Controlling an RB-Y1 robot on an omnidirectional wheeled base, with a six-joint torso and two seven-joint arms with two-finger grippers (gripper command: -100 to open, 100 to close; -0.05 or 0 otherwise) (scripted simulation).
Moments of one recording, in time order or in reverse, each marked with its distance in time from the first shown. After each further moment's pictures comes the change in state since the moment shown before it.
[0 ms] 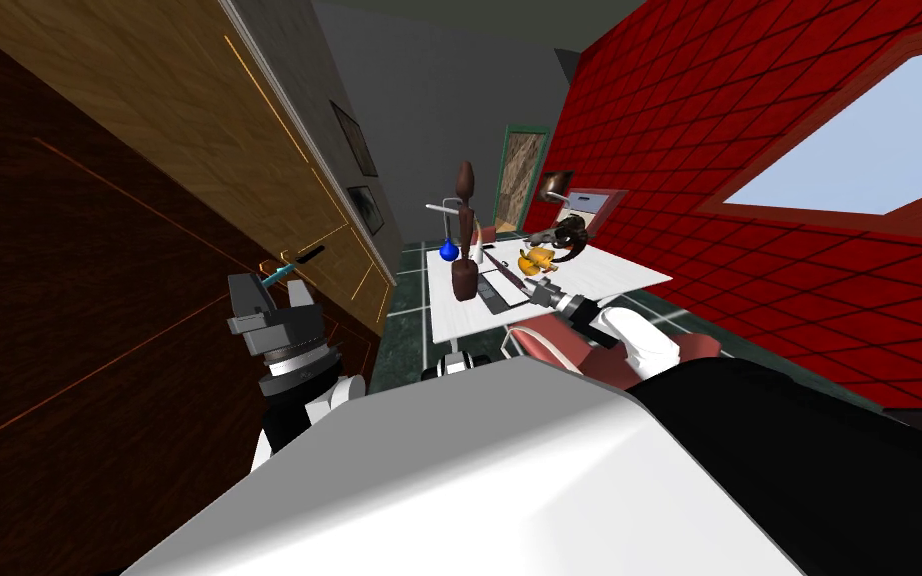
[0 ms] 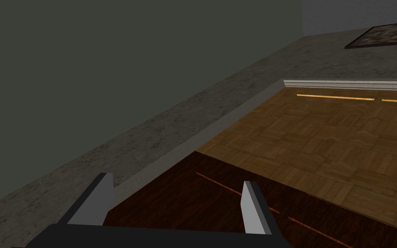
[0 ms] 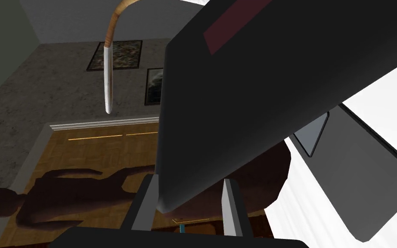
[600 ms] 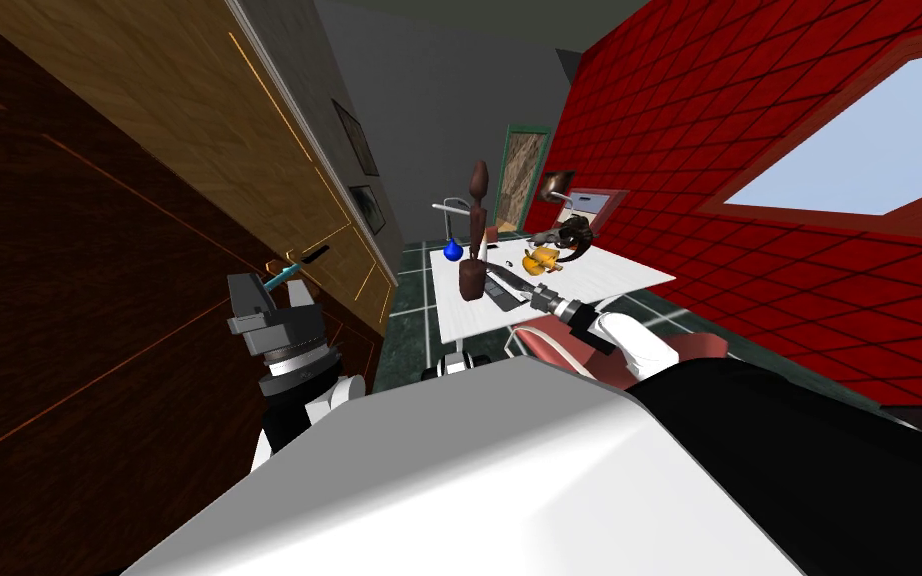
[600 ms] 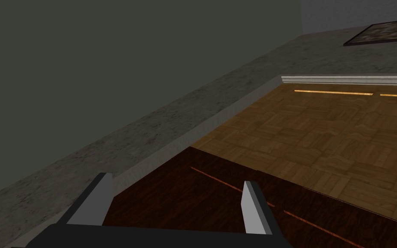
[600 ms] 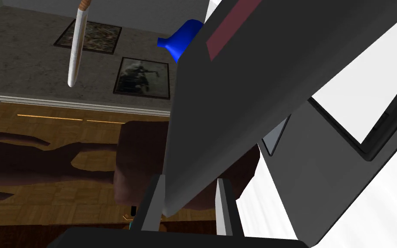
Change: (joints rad) left arm 0.000 0.000 0.000 0.000 0.000 0.000 0.000; right arm 0.046 0.016 0.023 -0.037 0.114 0.026 0.134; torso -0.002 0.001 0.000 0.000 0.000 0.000
